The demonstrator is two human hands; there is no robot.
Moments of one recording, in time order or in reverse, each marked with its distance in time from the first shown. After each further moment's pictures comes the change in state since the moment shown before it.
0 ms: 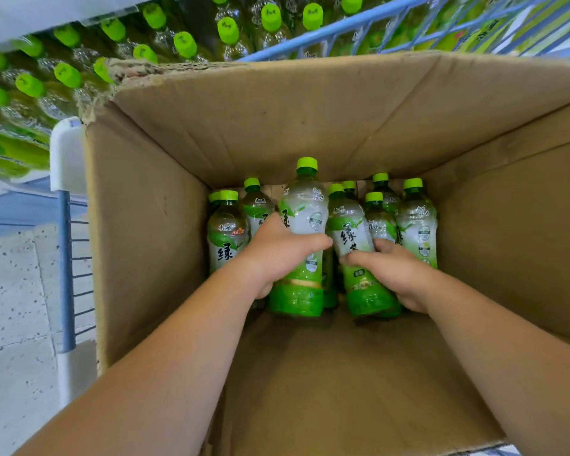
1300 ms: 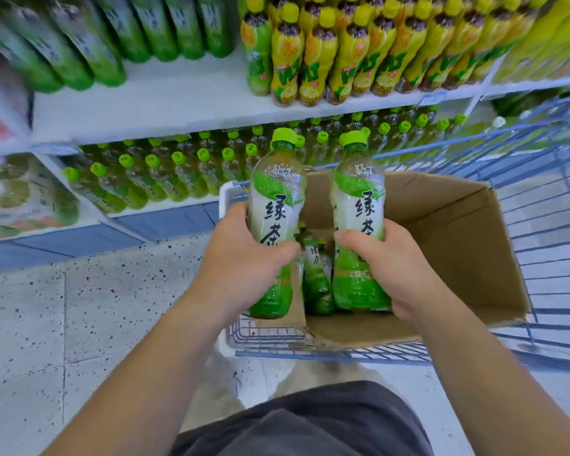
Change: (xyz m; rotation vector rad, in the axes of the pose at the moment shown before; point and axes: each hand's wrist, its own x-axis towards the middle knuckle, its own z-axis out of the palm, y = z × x) left_hand -0.278 0.061 -0.194 -0.005 0.271 0.432; right_hand -0.287 -0.147 0.164 0.121 0.233 -0.481
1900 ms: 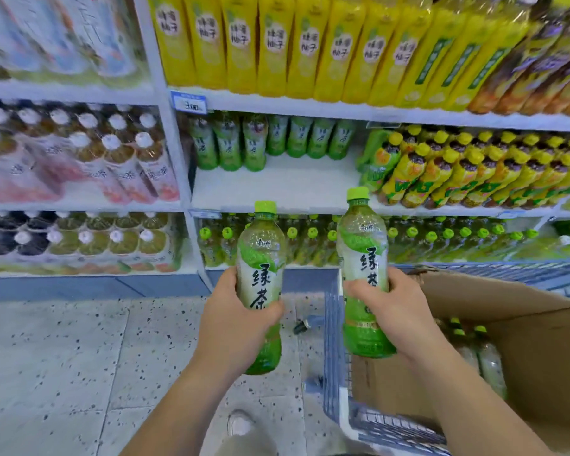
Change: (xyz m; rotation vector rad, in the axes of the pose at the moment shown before) left_hand 0.001 -0.066 -0.260 -0.100 0.258 0.074; right_hand -0.020 -0.089 0.238 -0.215 0.057 -0.170
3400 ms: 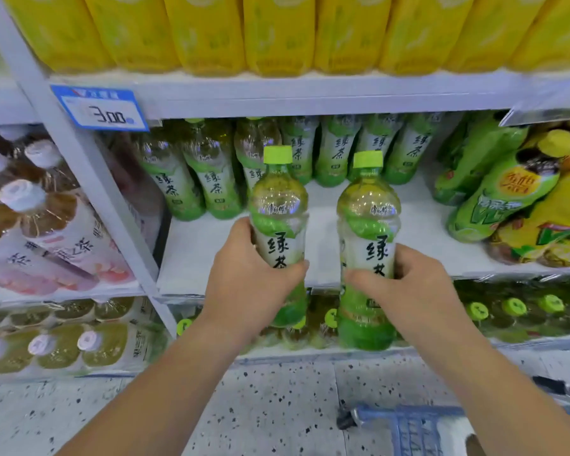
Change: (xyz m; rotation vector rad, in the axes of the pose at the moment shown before) left_hand 0.347 -0.036 0.067 0.203 0.100 0.250; right_hand 0.299 -0.006 0.114 -0.014 -0.051 -0.163
